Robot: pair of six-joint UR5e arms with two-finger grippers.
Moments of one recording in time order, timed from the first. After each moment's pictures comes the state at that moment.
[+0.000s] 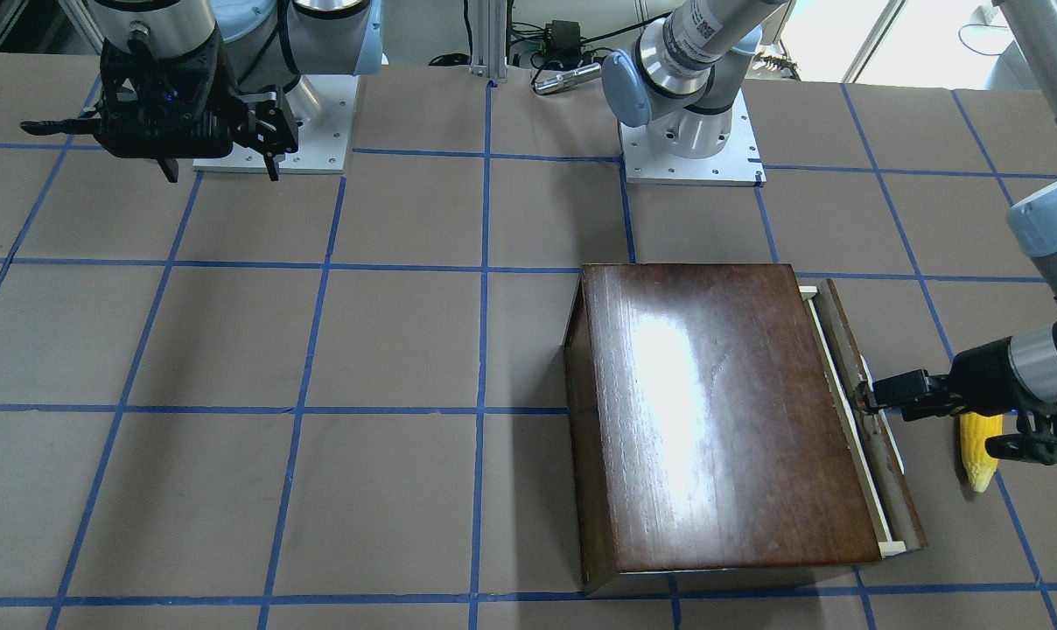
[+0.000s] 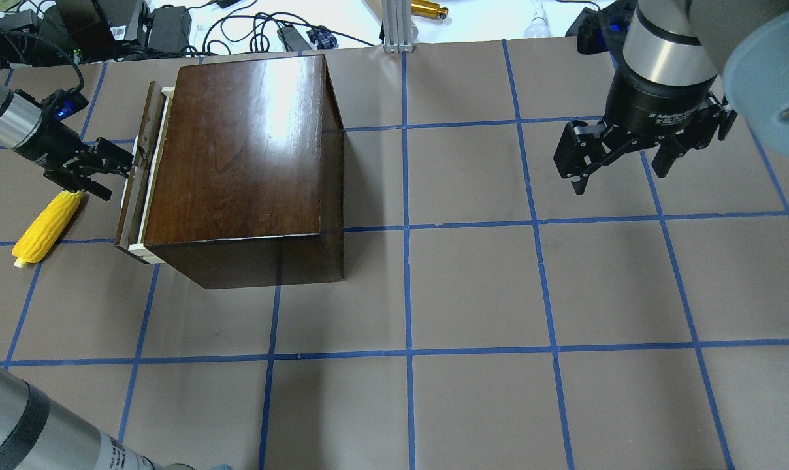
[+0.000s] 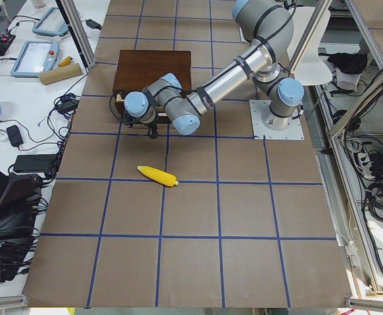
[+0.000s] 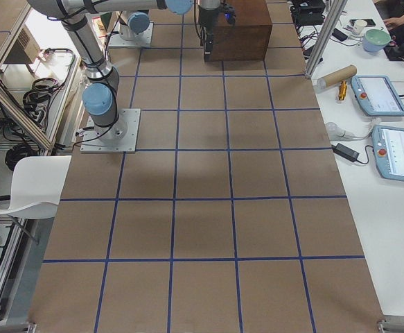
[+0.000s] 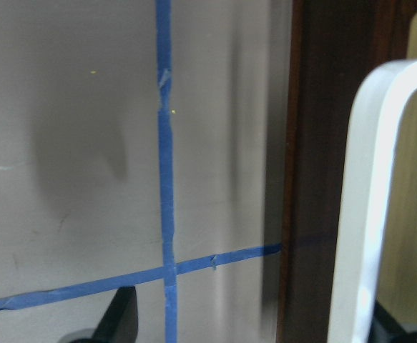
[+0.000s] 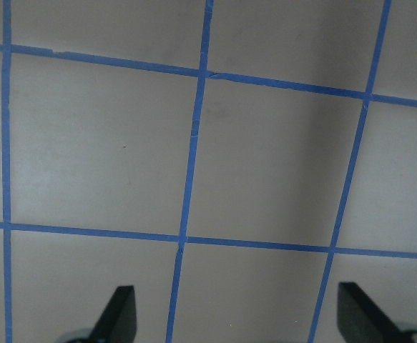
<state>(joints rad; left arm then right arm) -1.01 -2.04 -1.52 -1.43 1.30 0.57 1.61 -1.64 1.59 -1.46 -1.68 -0.08</state>
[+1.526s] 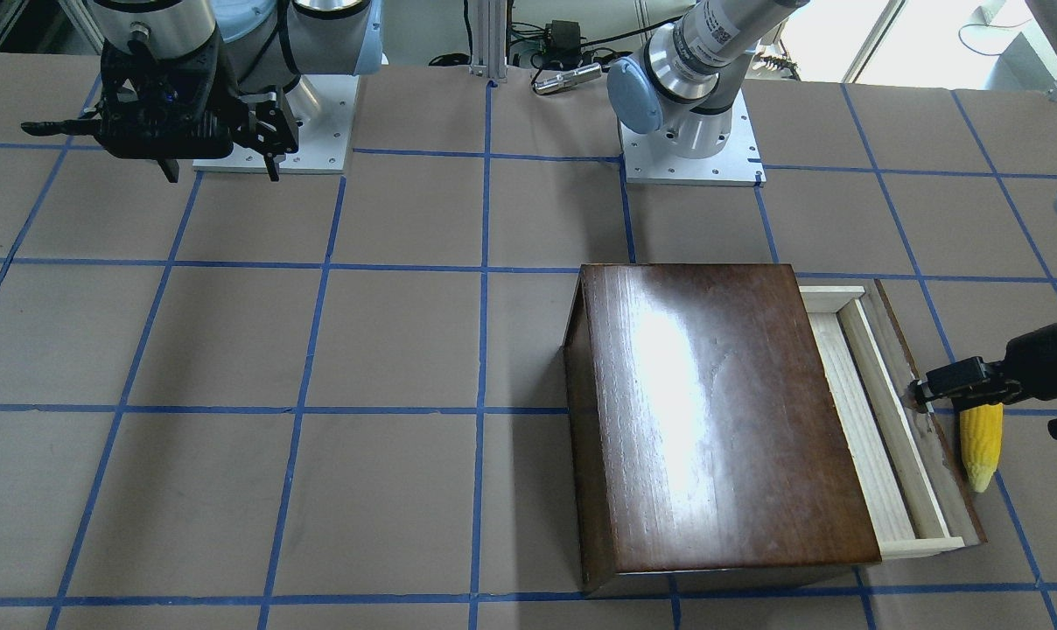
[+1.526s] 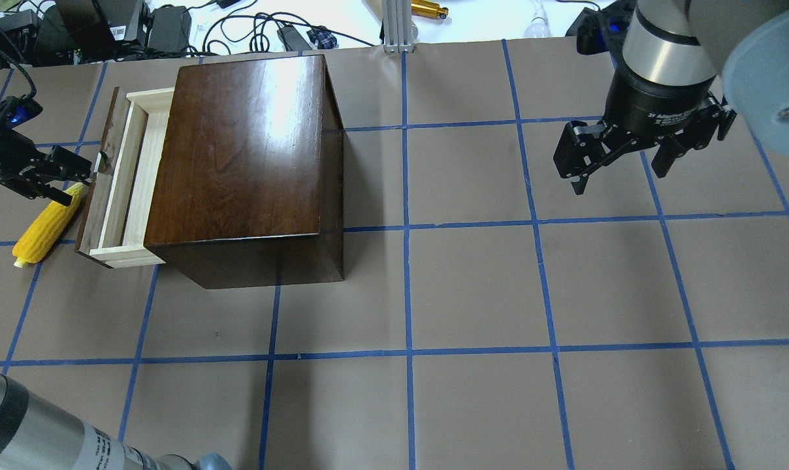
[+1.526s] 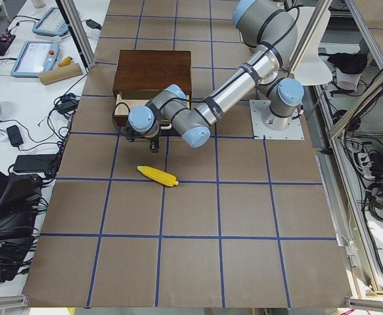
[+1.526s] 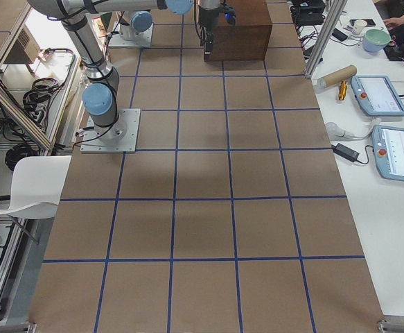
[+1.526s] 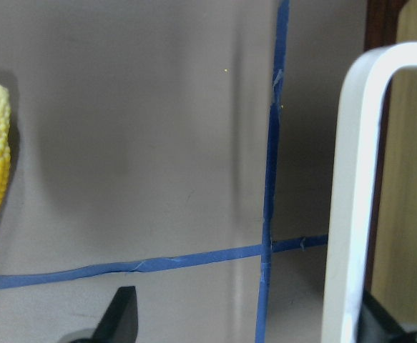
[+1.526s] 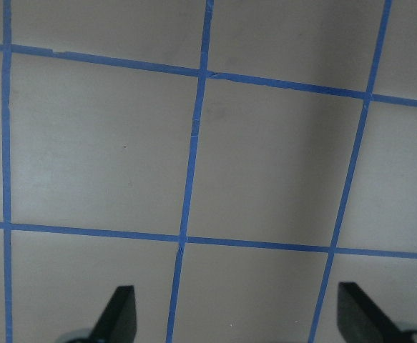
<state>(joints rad) -0.92 -2.04 -1.50 -1.43 1.31 0.64 1.61 -1.64 1.59 -1.46 -1.68 -0.08</state>
